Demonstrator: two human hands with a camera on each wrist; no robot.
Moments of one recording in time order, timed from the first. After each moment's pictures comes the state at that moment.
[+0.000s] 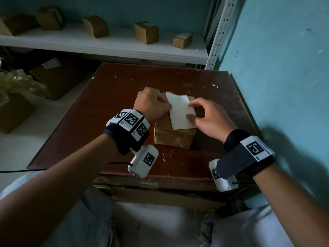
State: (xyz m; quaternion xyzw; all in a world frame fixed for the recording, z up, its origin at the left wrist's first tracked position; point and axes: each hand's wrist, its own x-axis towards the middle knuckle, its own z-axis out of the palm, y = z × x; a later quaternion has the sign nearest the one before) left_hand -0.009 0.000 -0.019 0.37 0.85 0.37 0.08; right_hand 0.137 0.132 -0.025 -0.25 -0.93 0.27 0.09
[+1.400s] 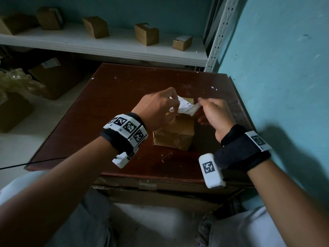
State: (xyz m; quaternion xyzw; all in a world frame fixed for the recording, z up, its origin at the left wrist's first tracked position) left_hand -0.011 -0.004 -0.028 0.65 0.72 0.22 -0.14; right_hand 0.127 0.127 -0.015 -0.39 -0.73 0.52 0.21
